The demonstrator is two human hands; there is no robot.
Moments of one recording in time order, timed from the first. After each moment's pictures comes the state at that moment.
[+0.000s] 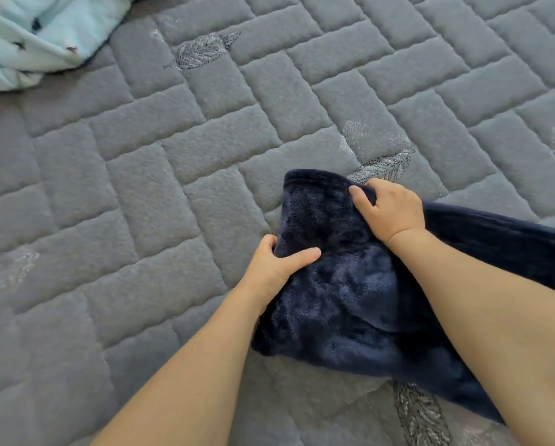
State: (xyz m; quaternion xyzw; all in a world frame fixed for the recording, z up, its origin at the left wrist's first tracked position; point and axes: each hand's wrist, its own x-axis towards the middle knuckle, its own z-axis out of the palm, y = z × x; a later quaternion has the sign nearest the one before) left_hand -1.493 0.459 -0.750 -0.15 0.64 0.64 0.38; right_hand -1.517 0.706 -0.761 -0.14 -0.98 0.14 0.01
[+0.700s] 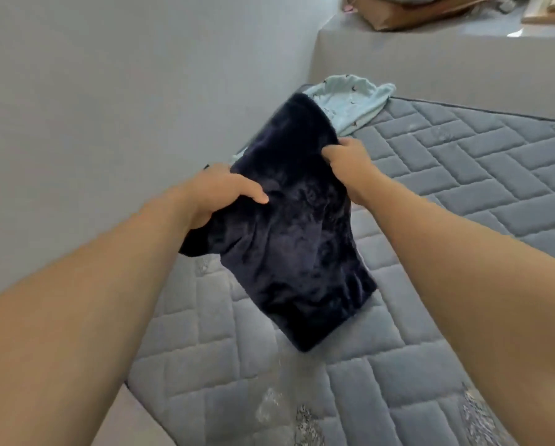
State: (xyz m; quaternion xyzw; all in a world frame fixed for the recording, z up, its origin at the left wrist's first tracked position) left_hand -1.538 0.210 -0.311 -0.09 0.83 0.49 0.26; right_hand -1.580 0.434 -0.374 -0.08 -0.72 0.69 -0.06
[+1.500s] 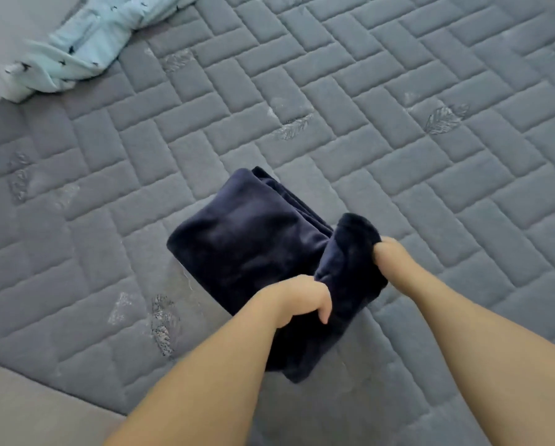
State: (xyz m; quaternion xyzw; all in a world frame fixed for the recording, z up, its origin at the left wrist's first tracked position) left_hand -1.213 0.543 -0.577 -0.03 0.71 0.28 0.64; right_hand -1.186 0.742 -0.613 -0.40 -0.75 0.48 -0.21
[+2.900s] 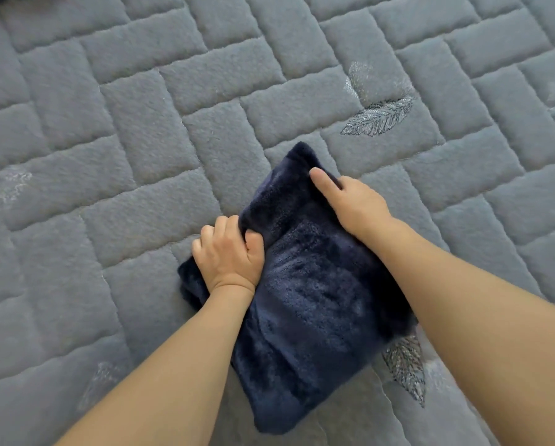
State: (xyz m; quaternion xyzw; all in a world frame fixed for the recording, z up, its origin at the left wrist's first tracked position) left_hand -1.411 0.409 -0.759 -0.02 0.99 0.16 0.05; right_hand -1.450 0.620 -0.731 -0.21 -0.91 0.29 -0.19
